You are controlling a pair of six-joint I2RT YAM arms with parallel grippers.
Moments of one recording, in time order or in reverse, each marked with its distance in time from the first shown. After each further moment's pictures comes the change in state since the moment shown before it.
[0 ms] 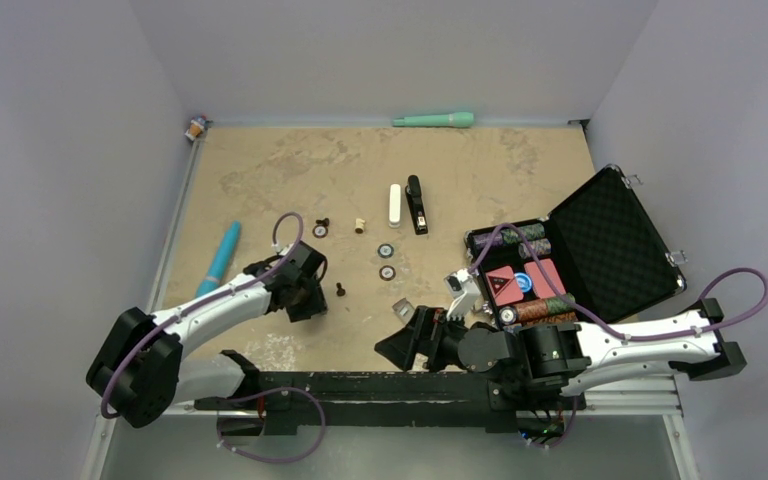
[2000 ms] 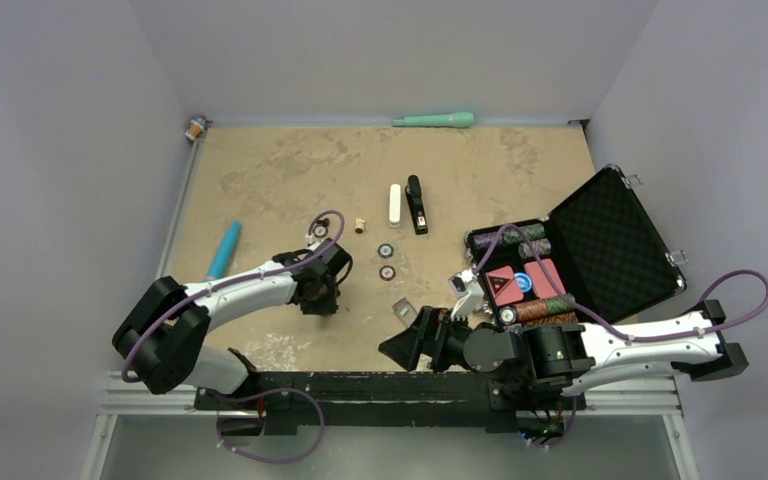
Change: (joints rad) left arm -0.119 0.177 0.119 0.003 -0.069 0.167; right arm 0.000 -0.039 -0.031 0.001 0.000 0.001
